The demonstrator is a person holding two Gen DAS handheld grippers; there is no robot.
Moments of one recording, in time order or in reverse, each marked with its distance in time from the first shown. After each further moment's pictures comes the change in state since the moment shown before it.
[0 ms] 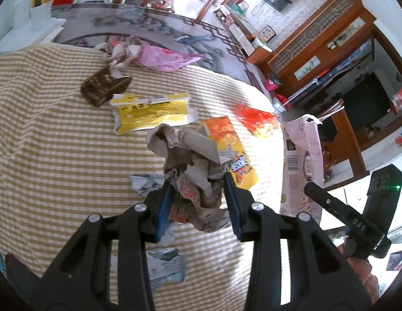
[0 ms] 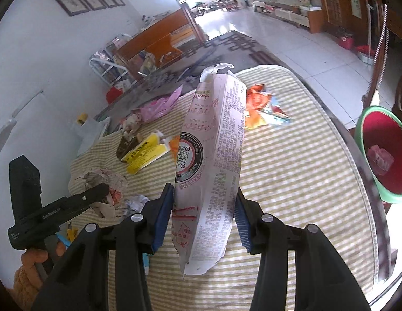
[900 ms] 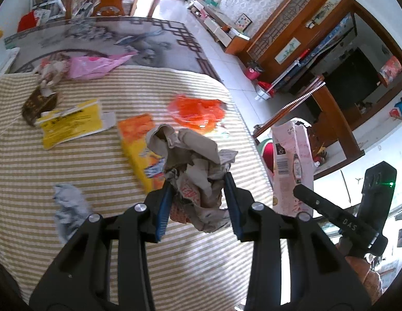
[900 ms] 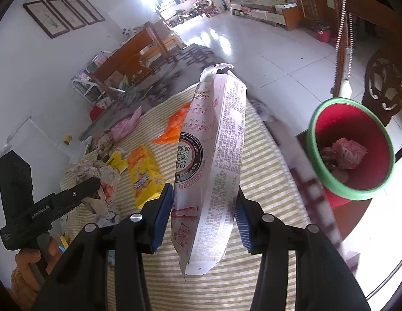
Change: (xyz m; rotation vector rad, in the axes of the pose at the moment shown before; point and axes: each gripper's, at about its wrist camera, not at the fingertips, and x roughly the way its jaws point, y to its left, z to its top) left arm 0.045 -0.118 -0.004 0.137 0.015 -0.035; right arm -0.055 -0.101 0.009 0.088 -0.043 -0.050
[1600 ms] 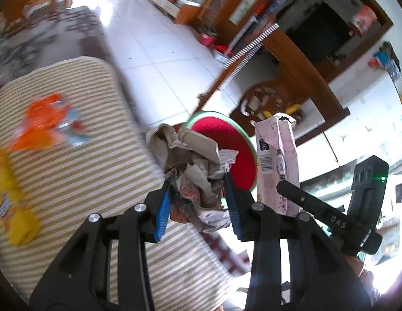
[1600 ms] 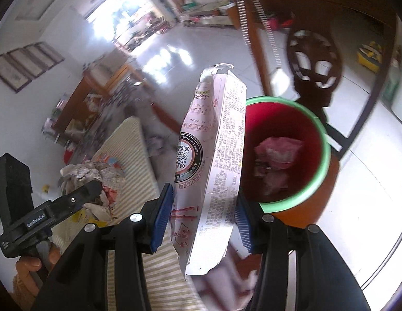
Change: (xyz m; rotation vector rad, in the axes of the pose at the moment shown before) left arm 0.136 -0.181 0.005 0.218 0.173 -0.141; right arm -0.066 -0.185 0.015 0.254 -0.080 -0.094
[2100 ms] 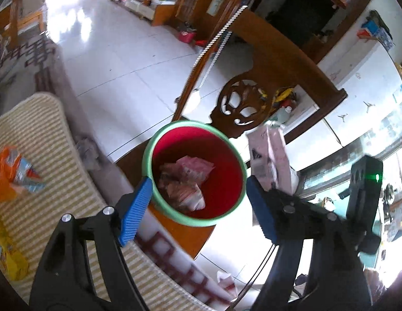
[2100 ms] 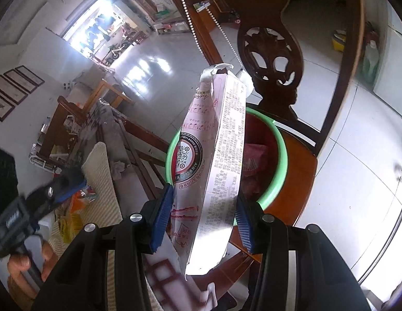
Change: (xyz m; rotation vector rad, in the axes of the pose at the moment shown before) left arm 0.034 -0.054 0.023 0.113 0.012 0.029; right arm 0.003 -0.052 0.027 0.073 -0.002 -0.044
